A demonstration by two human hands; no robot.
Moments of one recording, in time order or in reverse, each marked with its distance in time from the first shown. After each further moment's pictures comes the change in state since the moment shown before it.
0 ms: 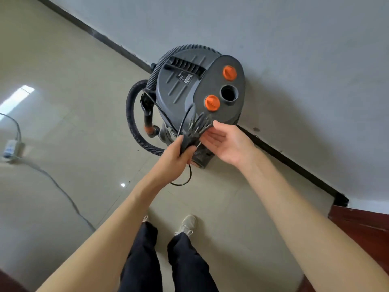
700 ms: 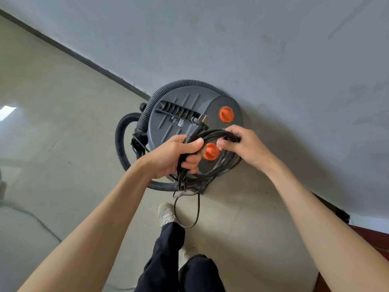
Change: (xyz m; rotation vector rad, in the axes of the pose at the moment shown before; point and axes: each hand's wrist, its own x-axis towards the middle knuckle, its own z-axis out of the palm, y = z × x) left_hand 0.156 0.068 -0.068 -0.598 -0.615 -0.235; right_hand 0.094 -0.112 0.004 -1.089 -0.049 -0.526
